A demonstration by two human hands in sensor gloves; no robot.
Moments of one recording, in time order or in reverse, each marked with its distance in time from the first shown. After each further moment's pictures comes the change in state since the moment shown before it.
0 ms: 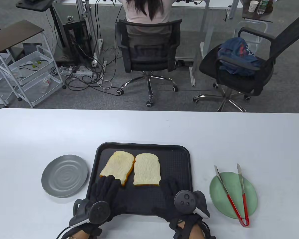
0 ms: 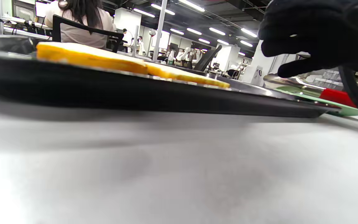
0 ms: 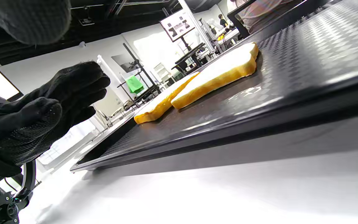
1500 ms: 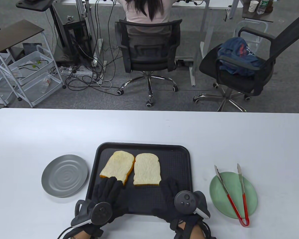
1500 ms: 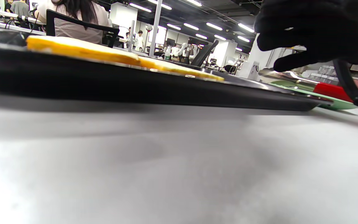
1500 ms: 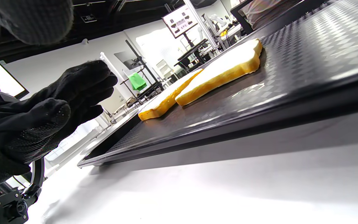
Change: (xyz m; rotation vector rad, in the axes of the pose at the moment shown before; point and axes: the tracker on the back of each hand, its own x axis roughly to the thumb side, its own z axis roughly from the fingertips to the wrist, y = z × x) left_hand 0.005 -0.003 -0.001 -0.022 -0.015 -0.004; right_hand 0.001 0.001 0.001 0.020 -0.011 -0.007
